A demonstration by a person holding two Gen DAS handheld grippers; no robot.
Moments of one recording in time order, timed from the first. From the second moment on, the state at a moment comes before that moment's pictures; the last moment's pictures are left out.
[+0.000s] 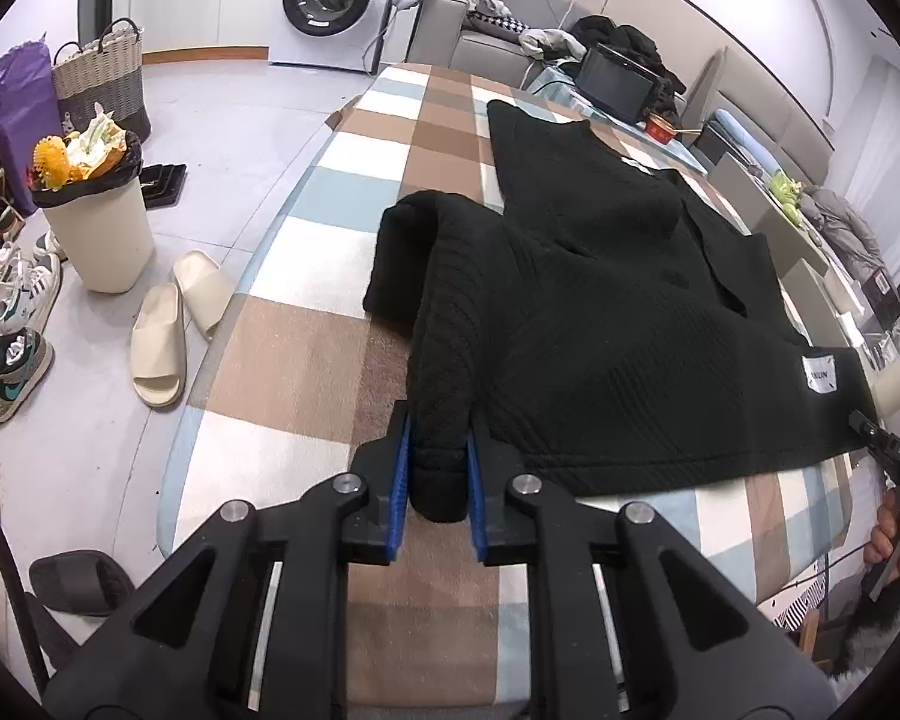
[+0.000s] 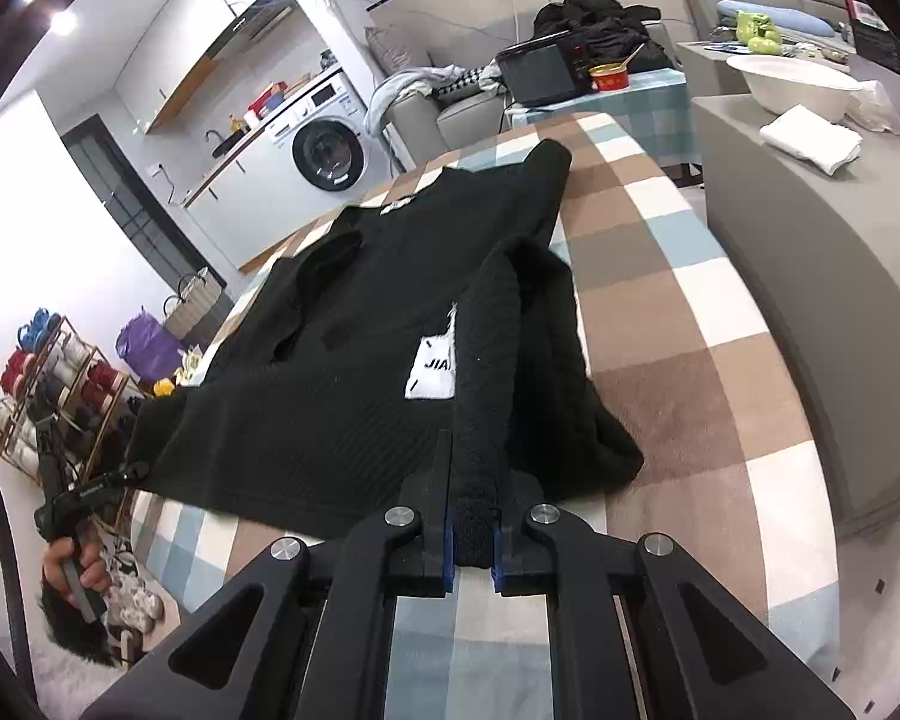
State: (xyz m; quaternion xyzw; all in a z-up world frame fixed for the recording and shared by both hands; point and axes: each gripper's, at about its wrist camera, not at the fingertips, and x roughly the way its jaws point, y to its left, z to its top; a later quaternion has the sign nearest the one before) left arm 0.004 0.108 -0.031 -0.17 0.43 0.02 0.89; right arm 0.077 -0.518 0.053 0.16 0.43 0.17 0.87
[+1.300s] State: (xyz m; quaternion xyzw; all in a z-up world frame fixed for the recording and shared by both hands) left arm 0.072 0.144 0.049 -0.21 0.30 -0.02 0.93; right arm 0.132 -0.523 0.115 0.26 0.34 0.14 0.89
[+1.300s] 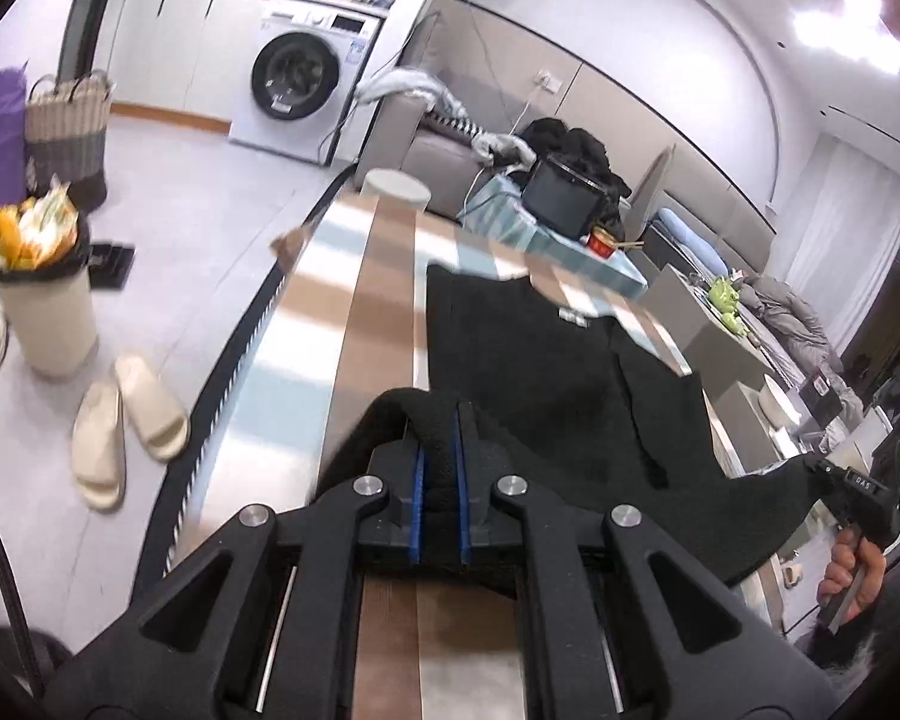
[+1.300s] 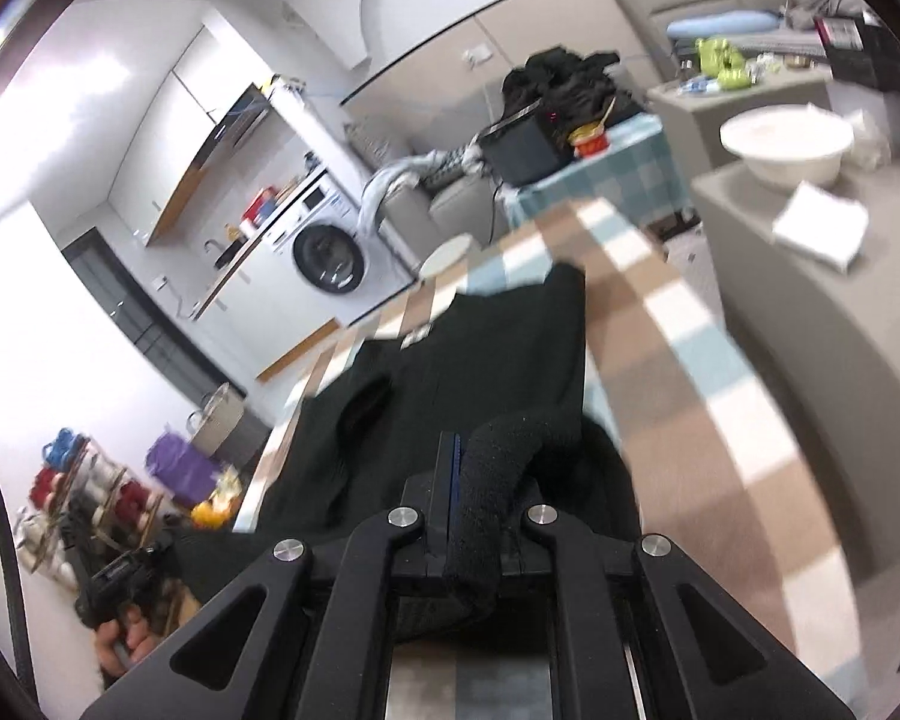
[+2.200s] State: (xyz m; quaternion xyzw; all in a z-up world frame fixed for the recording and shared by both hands) left arm 0.248 0.149 -0.020 -0.18 0.41 0.02 0.89; right arm 0.261 -0.530 0.062 0.20 0.45 0.04 0.87
